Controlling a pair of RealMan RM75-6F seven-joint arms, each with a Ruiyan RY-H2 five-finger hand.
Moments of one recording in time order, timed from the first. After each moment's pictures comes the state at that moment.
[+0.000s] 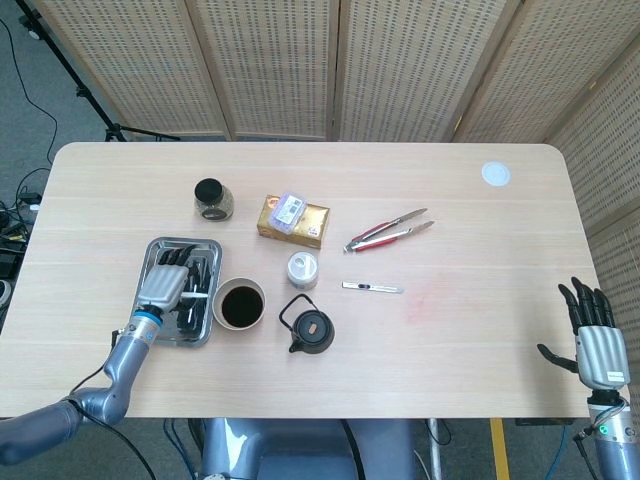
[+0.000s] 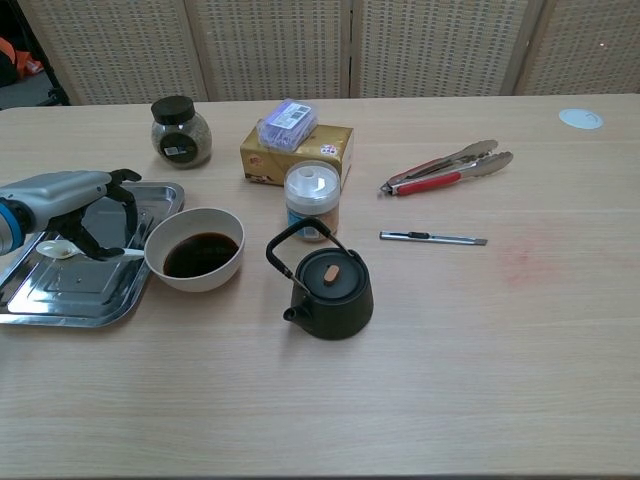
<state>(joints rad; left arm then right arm) -0.62 -1.66 -0.15 -1.12 1.07 0.85 0.24 0.13 -1.71 0.07 -0.46 -1.51 1.54 0.62</state>
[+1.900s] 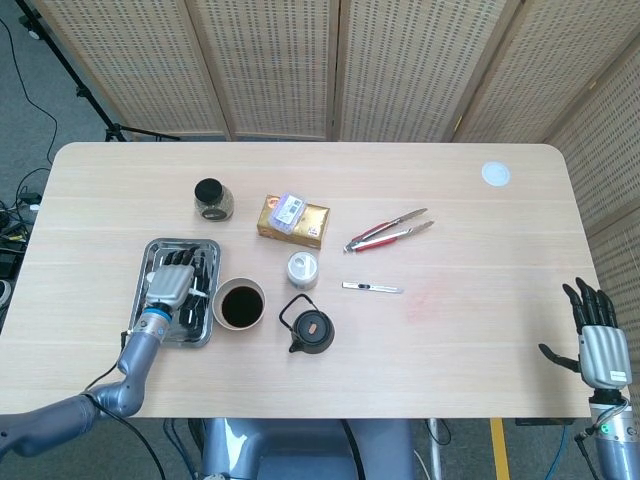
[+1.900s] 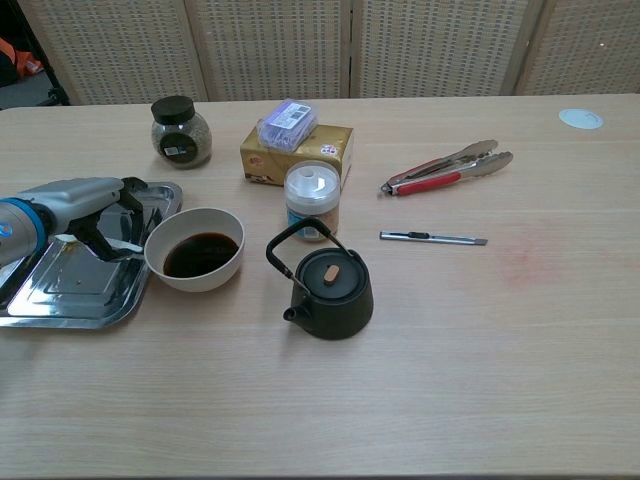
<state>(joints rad) -0.66 -1.70 -0.18 -1.12 0.92 0.82 0.35 0.13 -1.69 0.08 -0.50 -1.50 1.51 0.63</state>
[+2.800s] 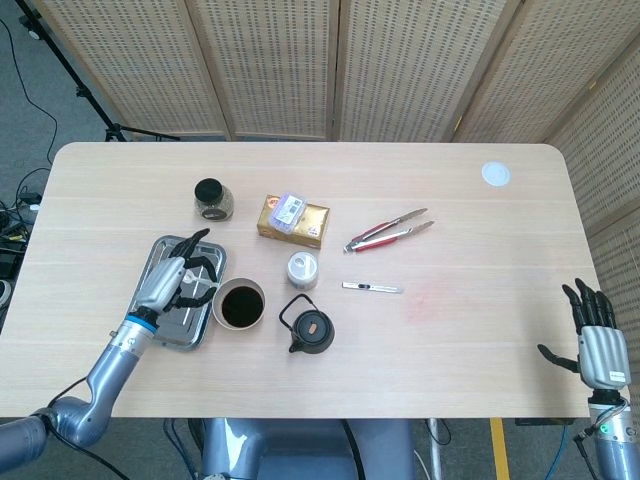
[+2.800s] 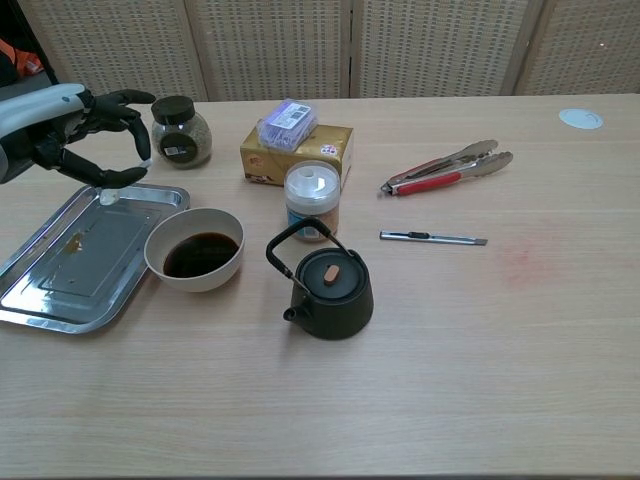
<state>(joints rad) -0.54 -1.47 -0.19 -1.46 1.34 1.01 -0.41 0.12 -1.68 0.08 -0.52 -1.49 1.50 0.64</state>
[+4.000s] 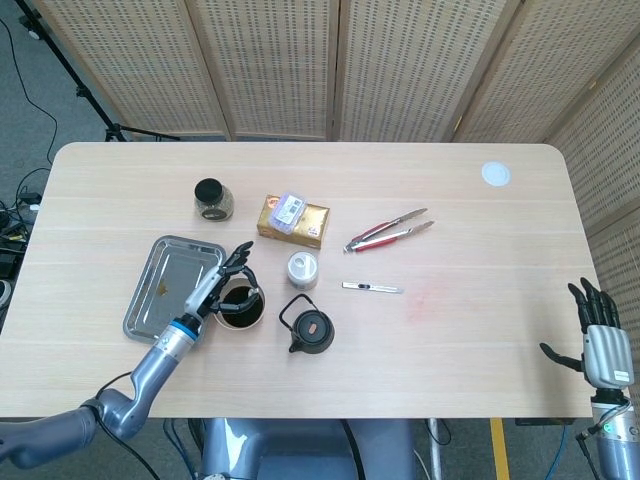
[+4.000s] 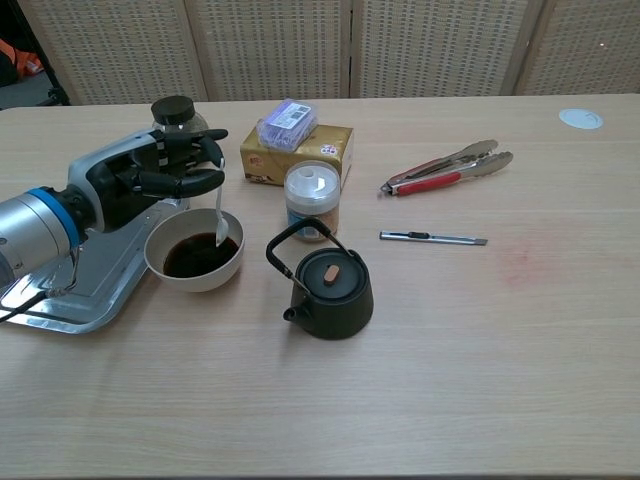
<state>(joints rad) -0.63 -1.72 -0.14 -1.19 1.44 0.99 -1.13 0.12 -1.68 0.09 -0.53 -1.48 1.48 0.68</state>
